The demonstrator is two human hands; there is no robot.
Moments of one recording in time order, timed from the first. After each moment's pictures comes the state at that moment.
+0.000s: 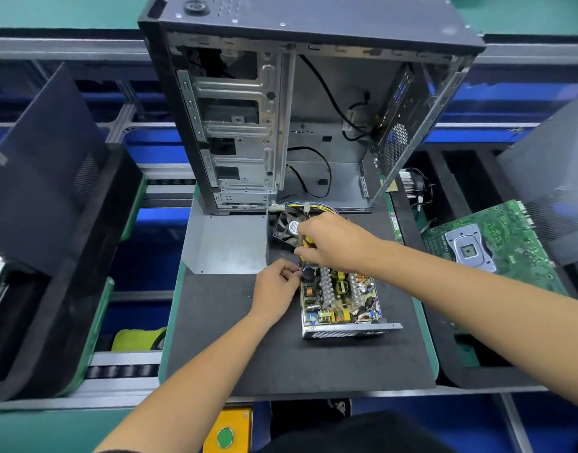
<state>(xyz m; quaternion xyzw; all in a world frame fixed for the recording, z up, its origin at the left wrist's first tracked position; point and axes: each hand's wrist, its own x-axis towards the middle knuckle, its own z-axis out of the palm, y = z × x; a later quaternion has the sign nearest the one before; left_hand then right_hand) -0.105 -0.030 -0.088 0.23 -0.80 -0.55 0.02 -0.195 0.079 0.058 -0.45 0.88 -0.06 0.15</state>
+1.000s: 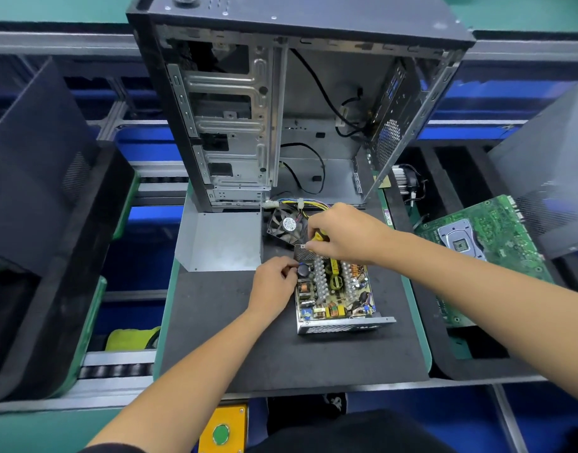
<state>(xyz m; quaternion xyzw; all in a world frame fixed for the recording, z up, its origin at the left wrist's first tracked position) -0.107 -0.026 -0.086 0.17 -0.86 -0.47 0.05 -0.203 0.104 0.067 -0.45 0.88 -0.09 0.12</state>
